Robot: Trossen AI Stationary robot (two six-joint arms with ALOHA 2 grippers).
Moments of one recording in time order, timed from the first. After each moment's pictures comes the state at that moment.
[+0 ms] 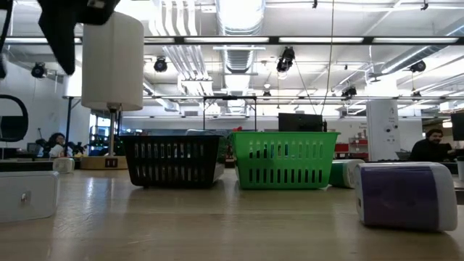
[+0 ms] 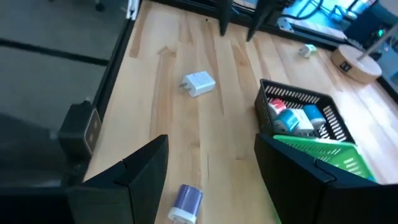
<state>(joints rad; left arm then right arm) -0.72 1.62 1.16 -0.80 -0.33 -0.03 0.91 1.80 1.31 -0.37 0.87 0.48</state>
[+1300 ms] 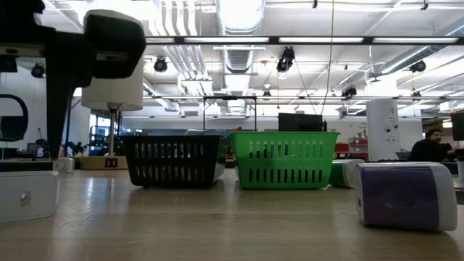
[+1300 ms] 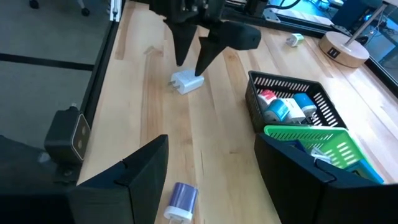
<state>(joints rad) -0.67 1.84 1.16 -0.59 -0.12 0.25 0.91 1.80 1.30 -0.41 0.90 0.58</state>
